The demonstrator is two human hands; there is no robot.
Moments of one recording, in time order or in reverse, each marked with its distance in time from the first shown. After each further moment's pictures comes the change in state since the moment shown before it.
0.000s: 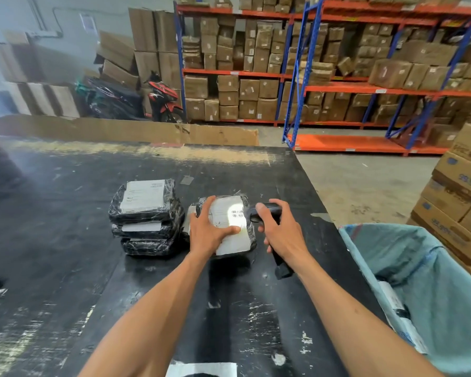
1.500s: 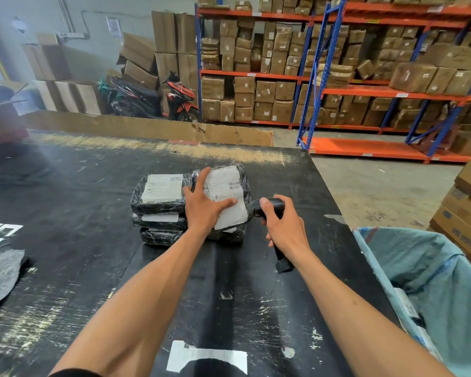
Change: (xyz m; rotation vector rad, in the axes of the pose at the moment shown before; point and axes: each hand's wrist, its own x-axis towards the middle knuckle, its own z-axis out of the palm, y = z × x) left_hand 0.012 0.023 -0.055 -0.005 0.259 0.106; right_hand -0.004 -0.006 0.024 -0.044 0.000 -0.059
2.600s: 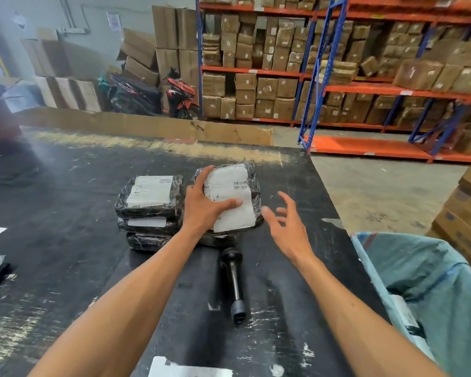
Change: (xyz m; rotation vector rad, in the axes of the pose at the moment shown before) left_hand 0.006 0.017 0.009 -0.193 -0.141 0.015; right_hand 0.036 0.034 -0.018 -0.044 -0.067 -0.086
